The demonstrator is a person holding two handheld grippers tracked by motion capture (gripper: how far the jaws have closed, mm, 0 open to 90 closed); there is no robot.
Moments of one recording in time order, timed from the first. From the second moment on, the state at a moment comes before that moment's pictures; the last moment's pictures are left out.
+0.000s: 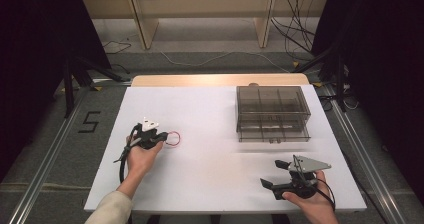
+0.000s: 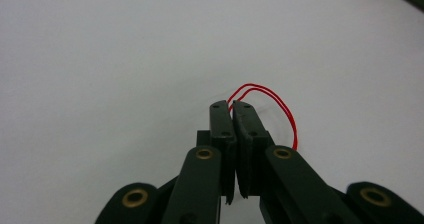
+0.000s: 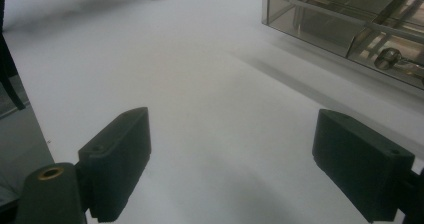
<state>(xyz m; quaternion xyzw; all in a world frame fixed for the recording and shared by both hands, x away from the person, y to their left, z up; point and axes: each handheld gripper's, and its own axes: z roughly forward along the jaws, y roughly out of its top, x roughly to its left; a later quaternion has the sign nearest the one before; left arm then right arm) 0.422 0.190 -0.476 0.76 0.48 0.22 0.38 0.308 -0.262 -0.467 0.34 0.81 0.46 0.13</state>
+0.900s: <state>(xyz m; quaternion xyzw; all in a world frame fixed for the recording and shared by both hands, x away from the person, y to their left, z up) 0.414 0.171 -0.464 0.76 0.44 0.23 0.42 0.307 -0.262 -0.468 0.34 0.81 0.46 0.13</state>
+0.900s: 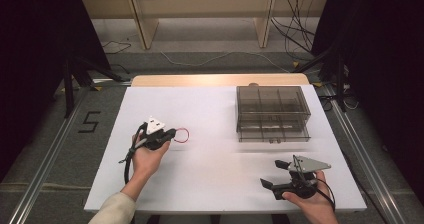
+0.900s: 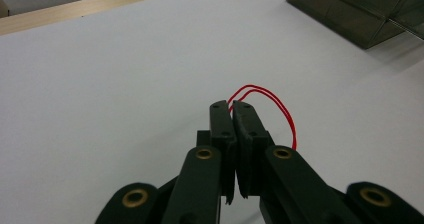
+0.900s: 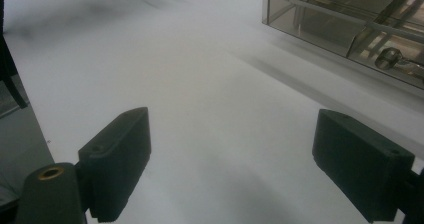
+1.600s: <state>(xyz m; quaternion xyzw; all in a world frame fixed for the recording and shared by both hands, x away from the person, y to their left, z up) 0.410 0.153 -0.454 0.76 0.42 0.23 0.44 0.308 -0.262 -0.468 0.34 0.81 0.45 0.13</state>
